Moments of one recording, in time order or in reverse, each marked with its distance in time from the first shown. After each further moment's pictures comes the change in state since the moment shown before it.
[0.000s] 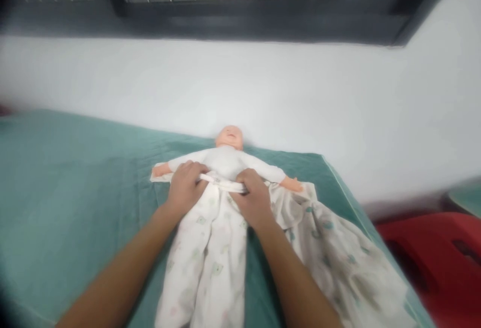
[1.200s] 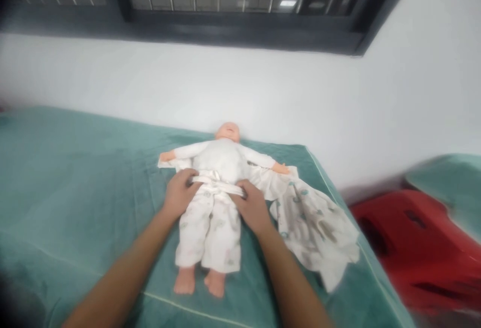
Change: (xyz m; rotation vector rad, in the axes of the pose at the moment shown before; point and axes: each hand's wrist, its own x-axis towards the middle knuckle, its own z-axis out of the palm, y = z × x) left_hand -0.073 0.002 -0.018 -0.204 -0.026 -0.296; right_hand -0.070 -0.037 -0.019 -0.004 -0.184 0.397
